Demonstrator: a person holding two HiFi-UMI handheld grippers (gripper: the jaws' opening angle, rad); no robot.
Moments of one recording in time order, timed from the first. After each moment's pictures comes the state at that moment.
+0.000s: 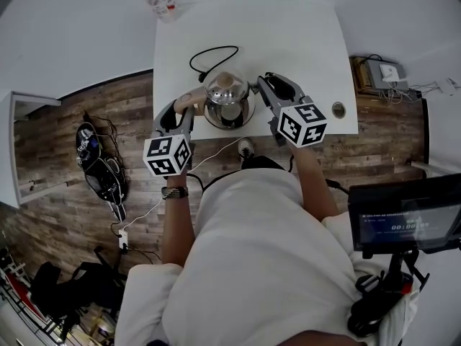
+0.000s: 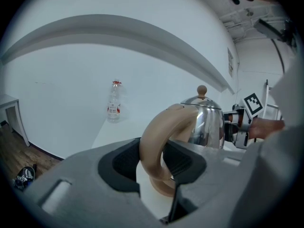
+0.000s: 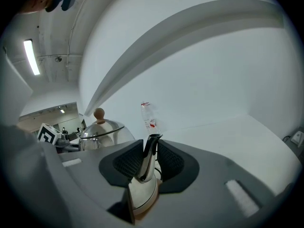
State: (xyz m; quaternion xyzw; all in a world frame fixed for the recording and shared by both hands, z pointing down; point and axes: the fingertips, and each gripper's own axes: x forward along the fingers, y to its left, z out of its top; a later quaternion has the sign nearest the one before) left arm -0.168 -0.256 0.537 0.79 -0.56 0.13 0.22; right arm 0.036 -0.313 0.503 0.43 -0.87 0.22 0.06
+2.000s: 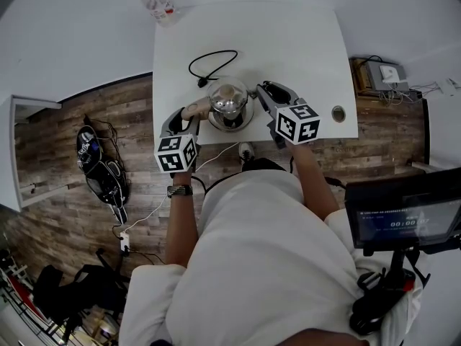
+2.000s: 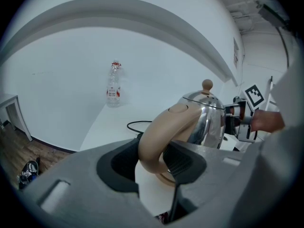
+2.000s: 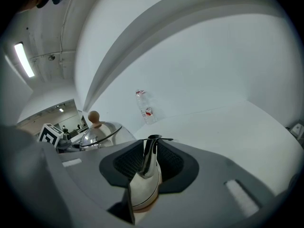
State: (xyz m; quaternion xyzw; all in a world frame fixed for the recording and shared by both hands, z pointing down) left arm -0.165 -0.251 0.592 0.78 -0.54 0.18 0.26; right arm 0.035 -0.311 0.552 0.42 -0.86 0.27 0.10
